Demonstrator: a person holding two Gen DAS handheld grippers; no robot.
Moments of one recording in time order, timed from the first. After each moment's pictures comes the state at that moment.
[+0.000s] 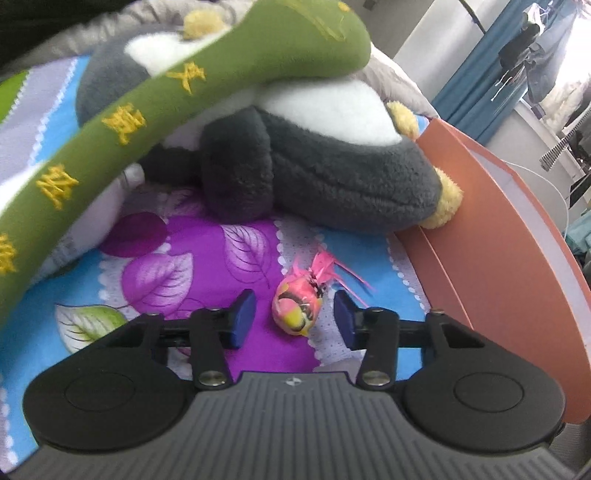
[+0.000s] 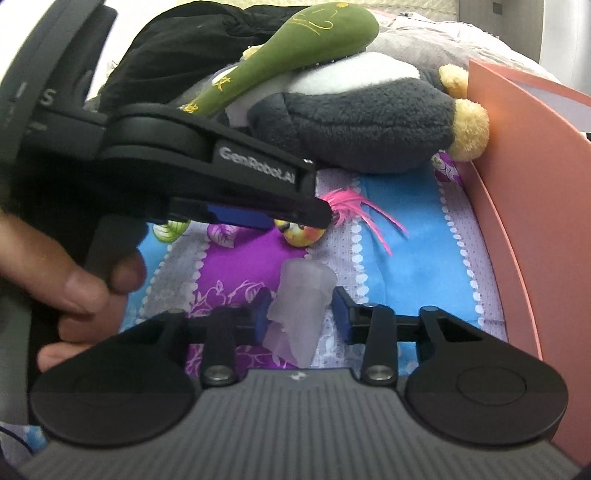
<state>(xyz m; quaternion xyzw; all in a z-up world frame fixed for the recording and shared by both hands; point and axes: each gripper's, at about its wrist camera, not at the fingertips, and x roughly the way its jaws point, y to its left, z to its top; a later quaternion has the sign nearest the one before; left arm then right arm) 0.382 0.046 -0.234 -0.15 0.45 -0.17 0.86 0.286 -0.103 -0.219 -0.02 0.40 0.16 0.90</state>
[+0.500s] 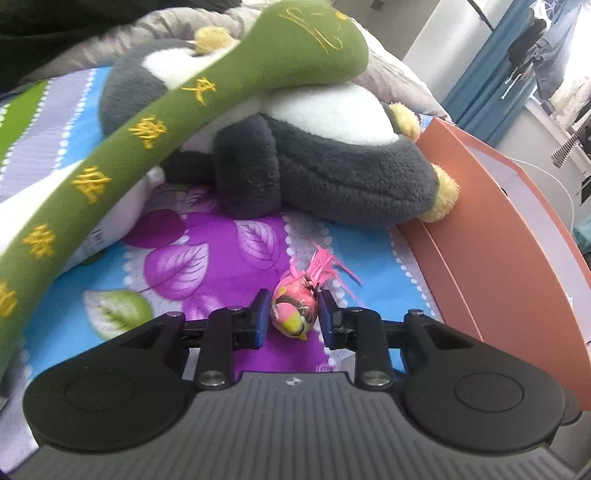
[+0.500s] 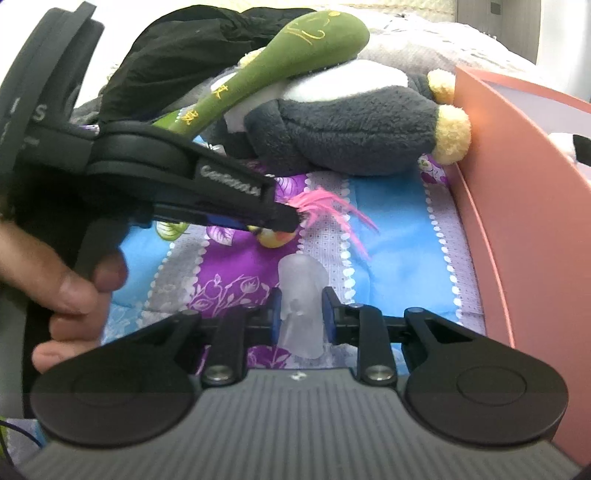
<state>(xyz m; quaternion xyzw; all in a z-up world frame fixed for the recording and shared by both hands) 0.359 0.045 -0.217 -0.13 0.45 -0.13 0.87 0.270 -0.114 -0.205 -0.01 0.40 0.16 0.90</state>
